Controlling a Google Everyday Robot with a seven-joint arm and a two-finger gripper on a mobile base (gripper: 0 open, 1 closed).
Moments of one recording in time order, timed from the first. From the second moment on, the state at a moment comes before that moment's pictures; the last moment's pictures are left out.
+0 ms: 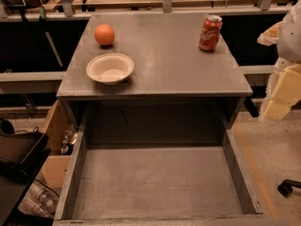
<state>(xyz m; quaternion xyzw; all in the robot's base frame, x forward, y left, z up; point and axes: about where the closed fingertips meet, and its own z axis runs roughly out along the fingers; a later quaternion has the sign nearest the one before) 0.438 -0.215 0.983 -0.60 0.78 -0.04 0.17</state>
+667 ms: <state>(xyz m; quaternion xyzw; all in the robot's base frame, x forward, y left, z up) 0.454 -0.224 0.981 -0.57 0.80 -0.04 0.21</state>
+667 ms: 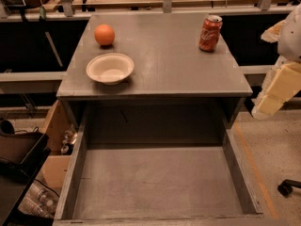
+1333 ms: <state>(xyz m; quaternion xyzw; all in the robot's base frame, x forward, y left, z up) 0.514 -0.278 0.938 -0.42 0.84 0.03 0.36</state>
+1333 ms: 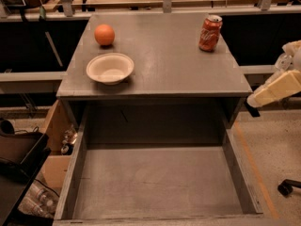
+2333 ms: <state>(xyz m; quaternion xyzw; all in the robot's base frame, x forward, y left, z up) 0.630 -0.293 0.974 -0.32 0.75 0.04 0.58</state>
